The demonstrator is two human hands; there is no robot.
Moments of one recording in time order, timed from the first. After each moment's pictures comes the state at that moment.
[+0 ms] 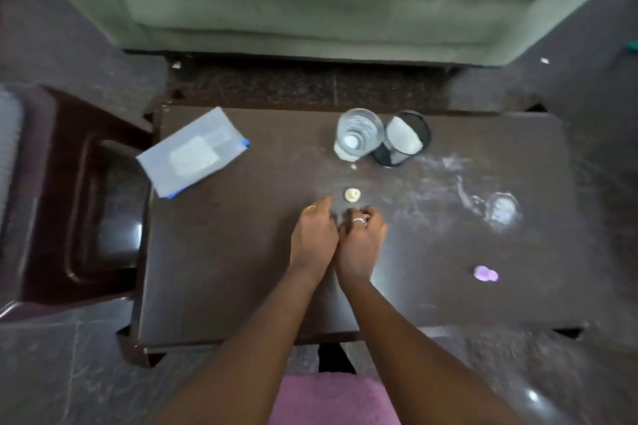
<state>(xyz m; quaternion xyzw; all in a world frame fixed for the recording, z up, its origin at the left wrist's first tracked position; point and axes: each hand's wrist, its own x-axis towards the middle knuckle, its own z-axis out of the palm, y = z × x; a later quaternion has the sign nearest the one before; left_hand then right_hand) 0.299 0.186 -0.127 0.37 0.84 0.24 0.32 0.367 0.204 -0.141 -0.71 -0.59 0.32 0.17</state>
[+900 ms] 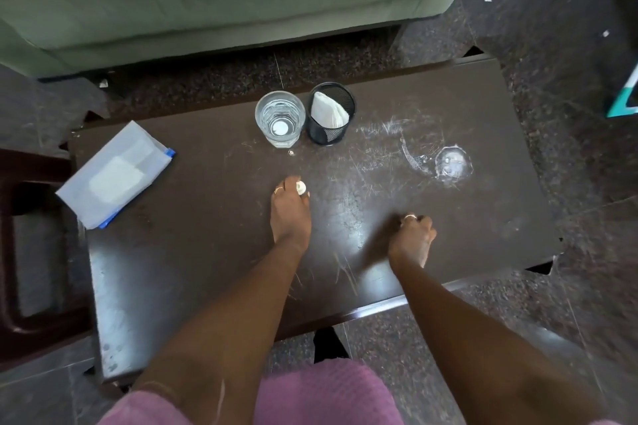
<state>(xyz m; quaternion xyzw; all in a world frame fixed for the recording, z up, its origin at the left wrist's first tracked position) 0.357 0.240 -0.160 0.36 0.85 0.22 0.30 0.543 0.257 -0.169 -0.81 -0.54 0.21 -0.04</state>
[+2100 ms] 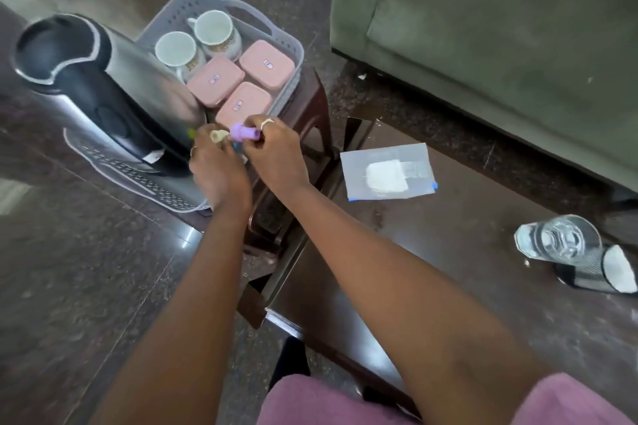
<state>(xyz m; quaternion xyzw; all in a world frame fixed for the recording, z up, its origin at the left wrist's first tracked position) -0.016 -0.011 -0.054 -0.12 0.92 0.36 -0.03 0.002 0.058 -0.054 -0.19 -0.83 0.51 0.12</state>
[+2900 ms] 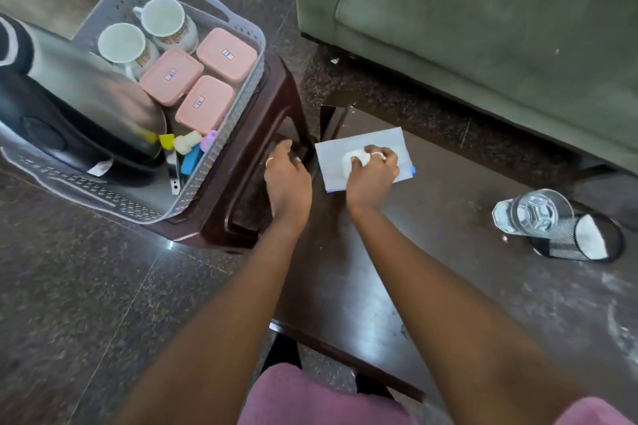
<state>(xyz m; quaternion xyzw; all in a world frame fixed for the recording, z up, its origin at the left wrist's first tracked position) 0.037 0.071 -0.109 0.00 0.90 0.42 0.13 0.088 0.161 -0.126 -0.55 -0.76 0.33 0.09</state>
